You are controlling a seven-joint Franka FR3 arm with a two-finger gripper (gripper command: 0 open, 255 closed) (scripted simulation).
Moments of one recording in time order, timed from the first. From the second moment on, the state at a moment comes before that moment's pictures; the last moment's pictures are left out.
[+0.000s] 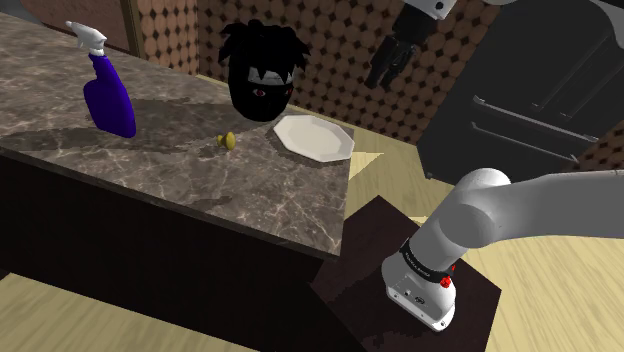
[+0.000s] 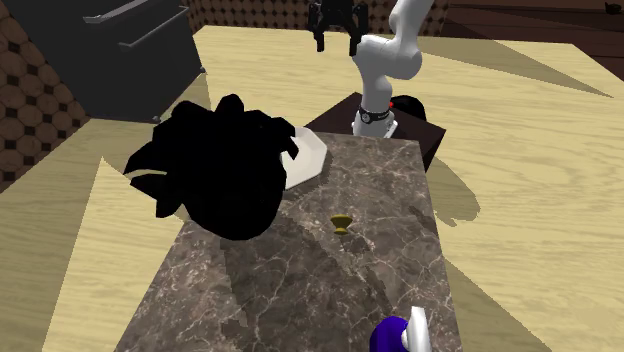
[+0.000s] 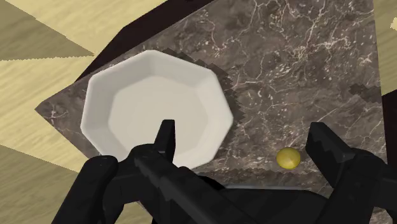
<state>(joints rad) 0.01 -0.82 -0.03 -2.36 0.12 1.65 -0.10</state>
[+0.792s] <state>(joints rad) 0.05 -0.57 0.14 -2.38 0.16 1.93 0.04</state>
